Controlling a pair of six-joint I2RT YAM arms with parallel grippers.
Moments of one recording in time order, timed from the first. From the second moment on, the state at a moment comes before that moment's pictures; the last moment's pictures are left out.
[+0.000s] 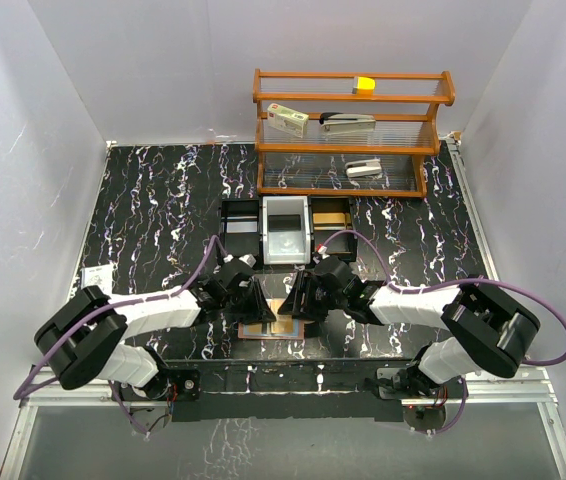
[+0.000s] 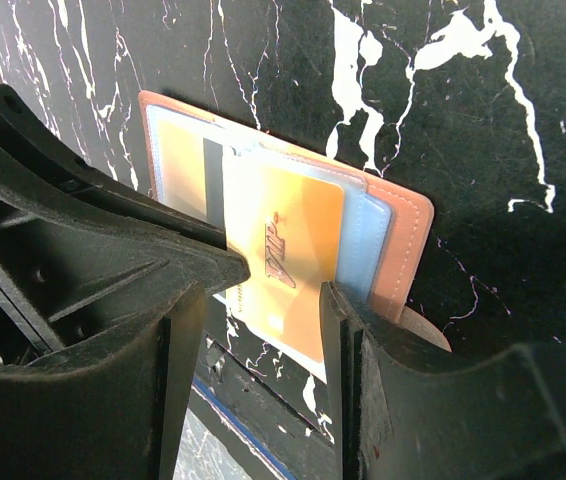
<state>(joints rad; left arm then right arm) -0.84 1.37 0.50 -0.03 0.18 -1.01 0.85 1.42 0.51 0.17 -0.21 1.03</state>
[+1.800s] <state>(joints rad) -0.83 1.32 0.49 -0.06 0.18 -1.01 0.85 1.46 0.53 0.16 -0.26 1.01</state>
